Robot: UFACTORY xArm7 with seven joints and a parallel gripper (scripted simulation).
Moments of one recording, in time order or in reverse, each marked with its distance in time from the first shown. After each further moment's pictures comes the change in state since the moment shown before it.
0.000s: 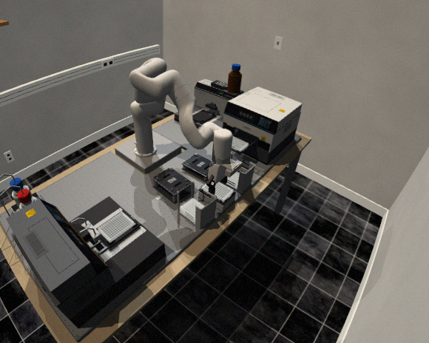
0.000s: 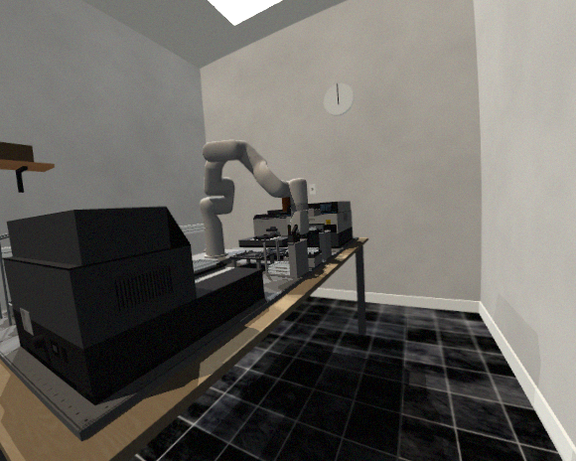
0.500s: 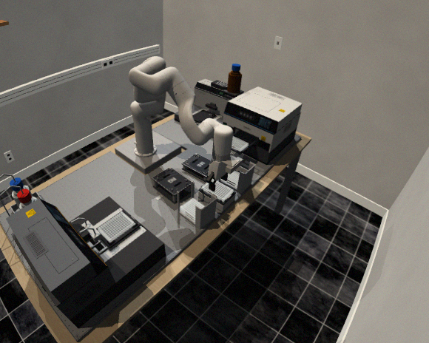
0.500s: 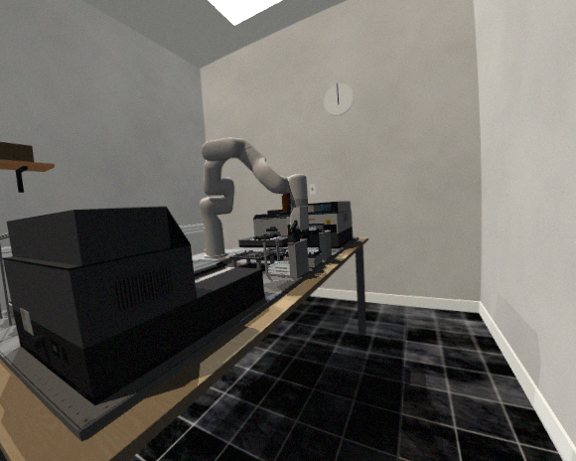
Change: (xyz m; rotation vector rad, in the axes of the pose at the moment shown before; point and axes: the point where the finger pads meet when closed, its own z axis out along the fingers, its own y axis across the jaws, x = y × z) arm 0.000 0.000 -0.017 0.000 0.000 0.000
